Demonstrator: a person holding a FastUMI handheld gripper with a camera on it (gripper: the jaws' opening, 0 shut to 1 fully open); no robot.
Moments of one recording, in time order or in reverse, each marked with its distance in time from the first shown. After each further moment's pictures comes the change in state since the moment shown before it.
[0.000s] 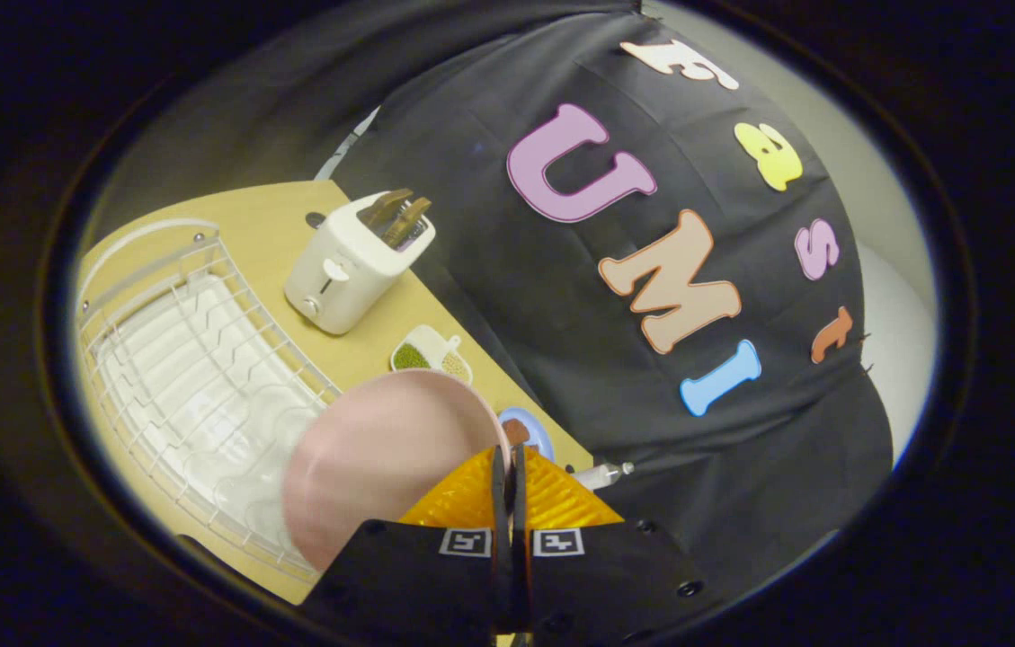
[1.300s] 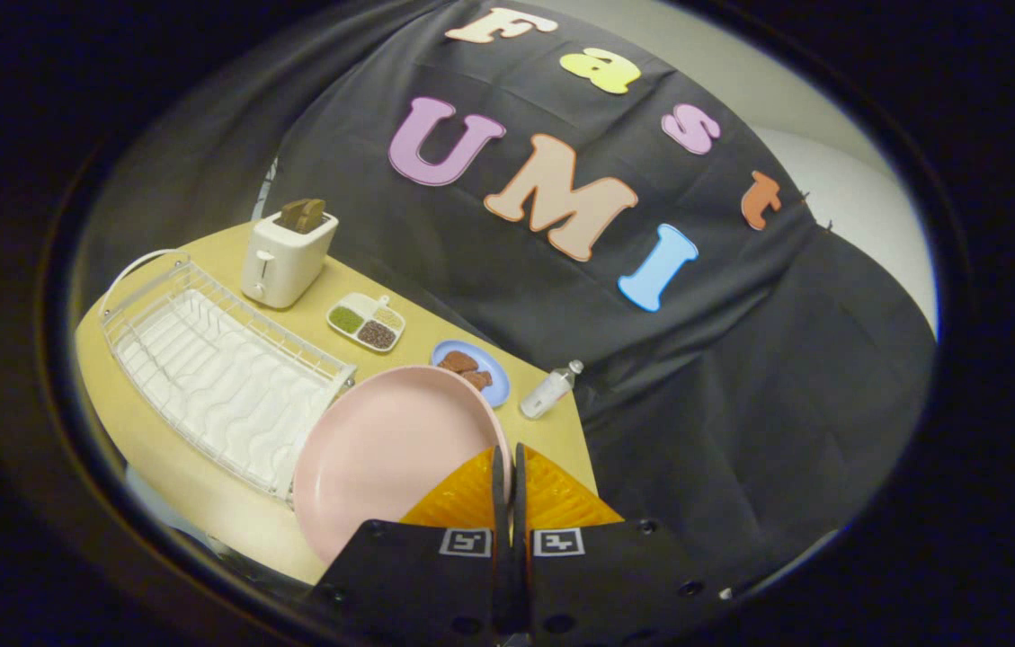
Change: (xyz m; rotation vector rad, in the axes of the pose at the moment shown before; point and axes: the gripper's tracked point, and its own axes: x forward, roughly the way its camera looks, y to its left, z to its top) arm -0.087 -0.137 -0.203 0.351 0.046 -0.047
